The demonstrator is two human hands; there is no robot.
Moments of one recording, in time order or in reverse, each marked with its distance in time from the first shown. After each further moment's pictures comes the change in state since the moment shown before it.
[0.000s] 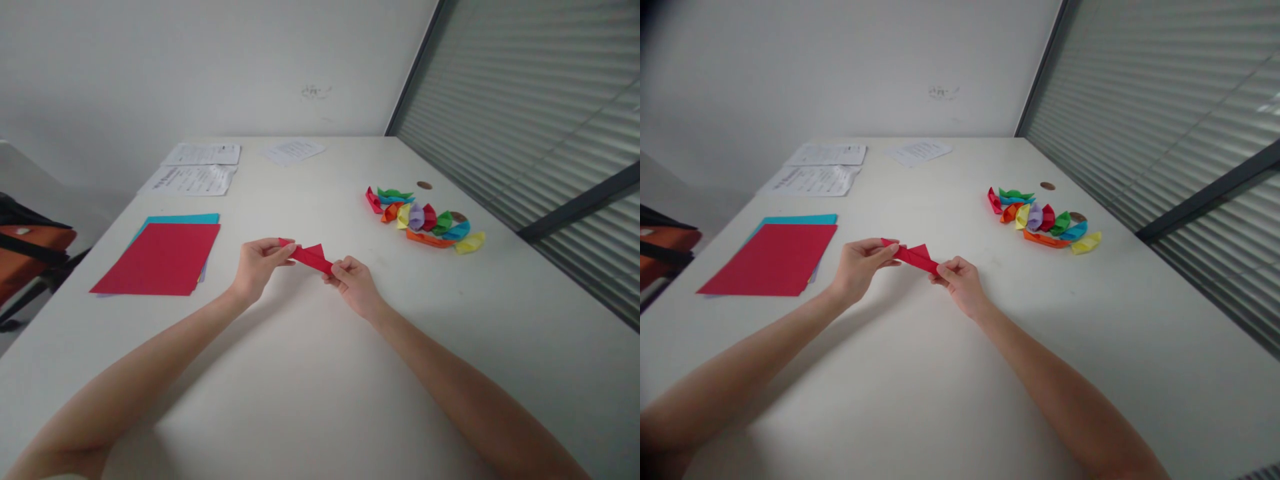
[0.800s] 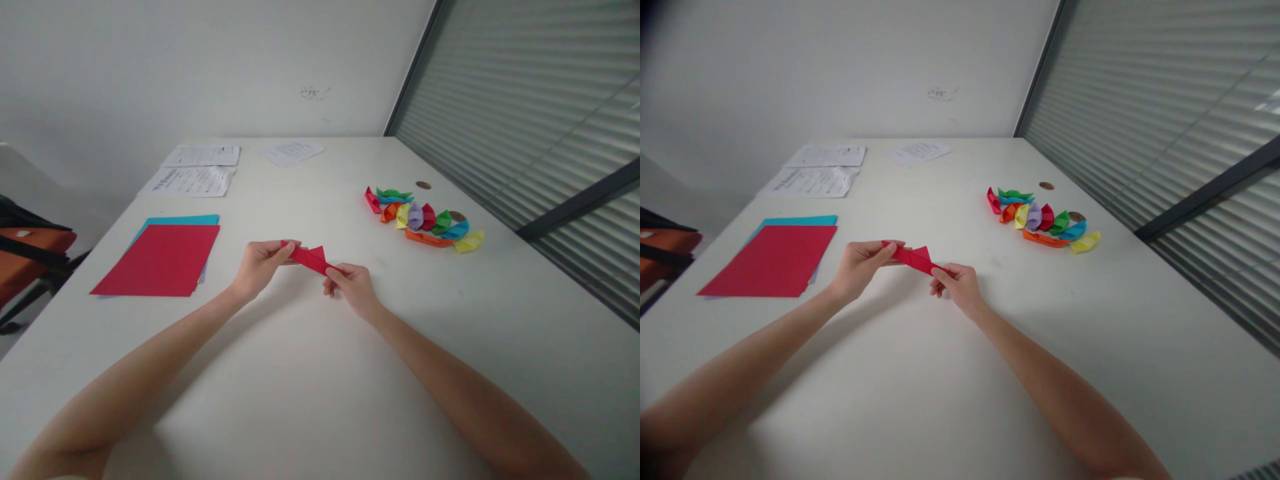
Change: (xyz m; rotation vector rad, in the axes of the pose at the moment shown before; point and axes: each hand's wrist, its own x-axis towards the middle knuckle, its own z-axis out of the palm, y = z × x) left_hand -0.001 0.006 0.001 0.056 -0.153 0.035; right_hand -0.007 -0.002 0.005 -0.386 0.027 -0.024
